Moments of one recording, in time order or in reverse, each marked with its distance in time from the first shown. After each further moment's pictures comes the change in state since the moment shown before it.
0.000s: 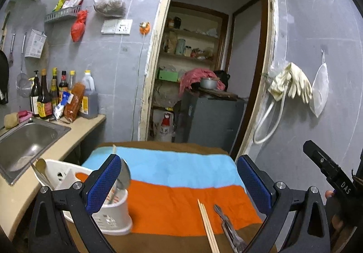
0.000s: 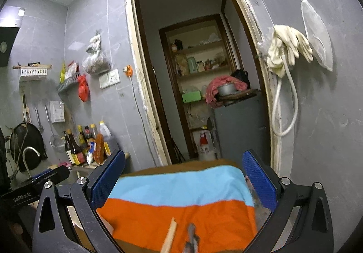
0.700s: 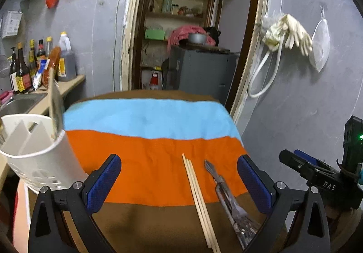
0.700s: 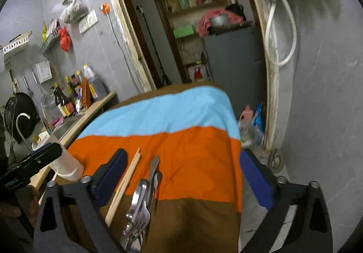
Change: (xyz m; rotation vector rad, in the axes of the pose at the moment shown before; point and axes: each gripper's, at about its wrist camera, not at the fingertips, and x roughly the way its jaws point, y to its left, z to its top) left arm 0.076 -0.035 -0.073 0.054 0.258 -0.049; right arm 0.065 -0.084 -0.098 0.053 0.423 0.021
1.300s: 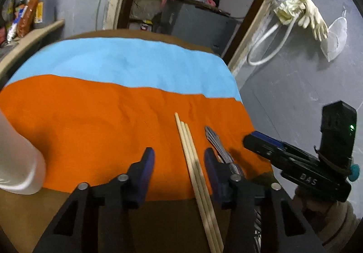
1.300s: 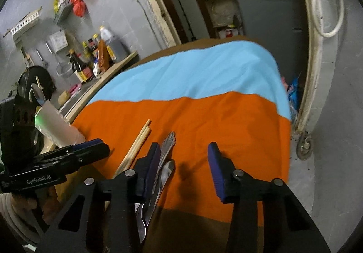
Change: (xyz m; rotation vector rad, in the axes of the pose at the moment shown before) left arm 0.092 0.013 -0.029 -0.109 0.283 -0.151; right arm 0.109 0.017 -0.028 -0.069 0.245 0.194
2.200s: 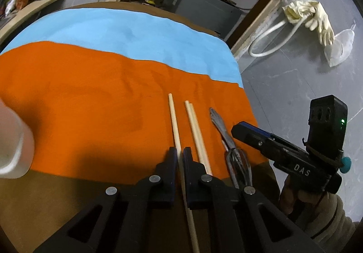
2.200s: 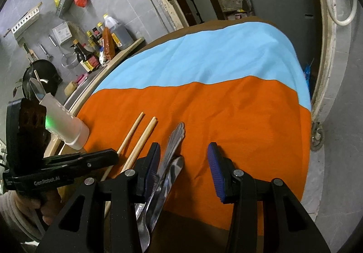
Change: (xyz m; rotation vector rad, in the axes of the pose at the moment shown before) left arm 0.012 0.020 -0.009 -0.102 0.109 -0.058; right arm 0.028 0.001 -0.001 0.010 0.100 0.074
